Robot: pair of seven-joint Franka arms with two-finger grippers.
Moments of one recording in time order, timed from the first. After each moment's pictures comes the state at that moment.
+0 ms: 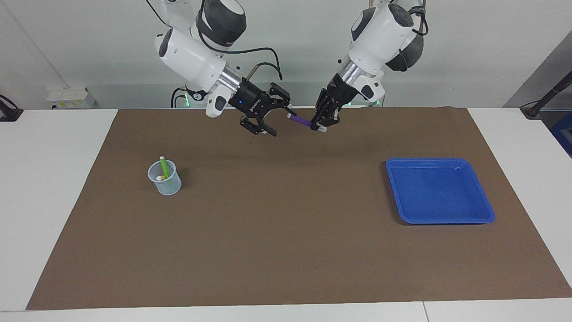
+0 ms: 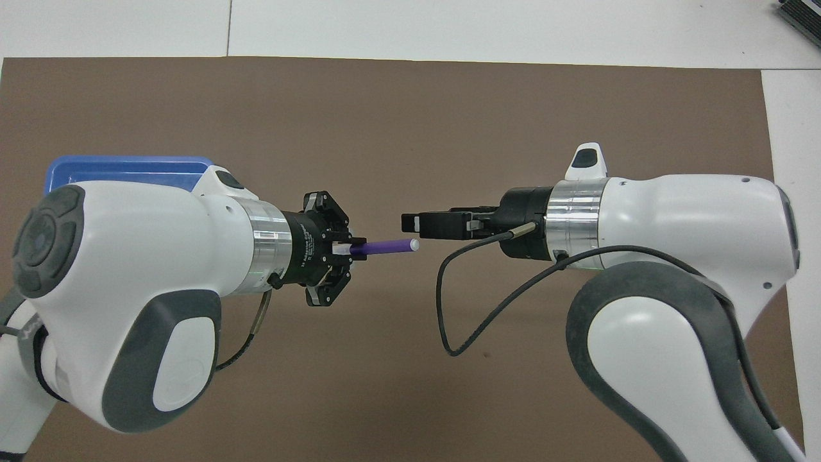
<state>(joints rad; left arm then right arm) -0.38 -0.10 -0.14 -1.93 -0.46 2.11 -1.87 0.01 -0.04 0.42 -1.94 0.96 2.26 -0.16</state>
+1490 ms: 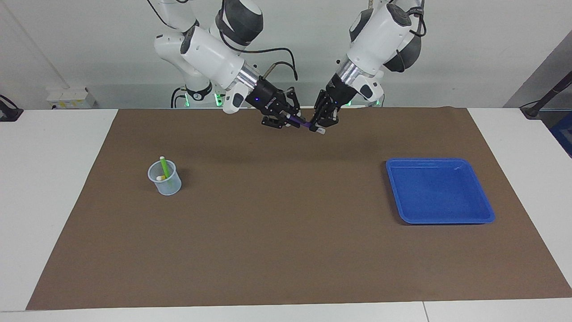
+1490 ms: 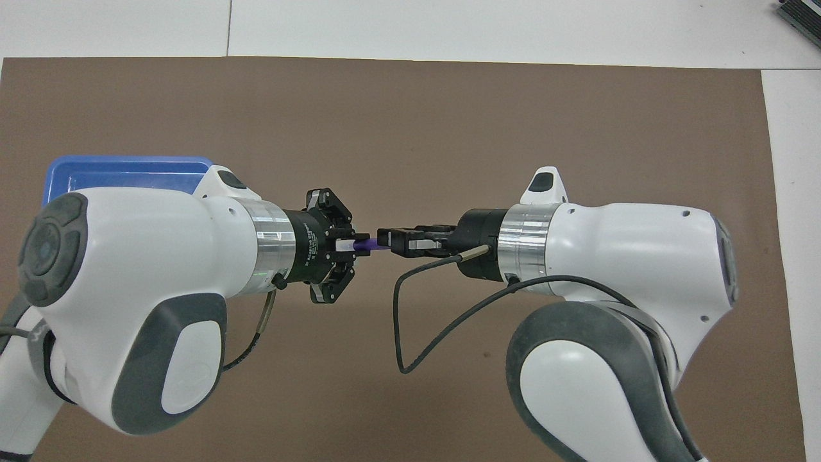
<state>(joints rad) -0.39 -0.10 -0.14 -1.94 -0.46 2.14 -1.87 0.08 -0.04 0.42 -1.97 0.94 2.33 -0.12</state>
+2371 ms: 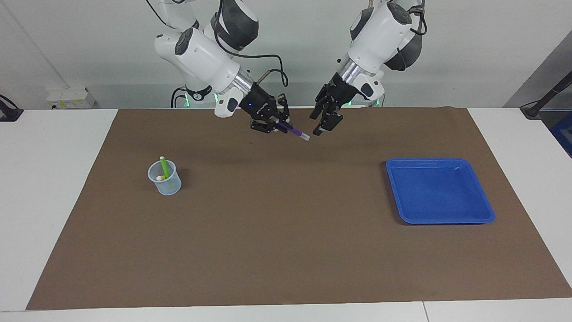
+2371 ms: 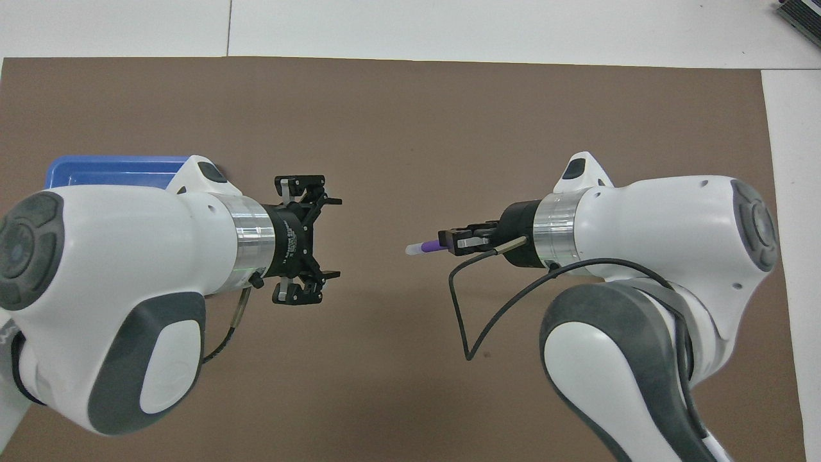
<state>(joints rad) -0.36 -0.12 -0.12 -1.94 -0.36 2.10 -1.76 -0.02 -0.04 0.40 -1.97 0.60 2.18 -0.10</state>
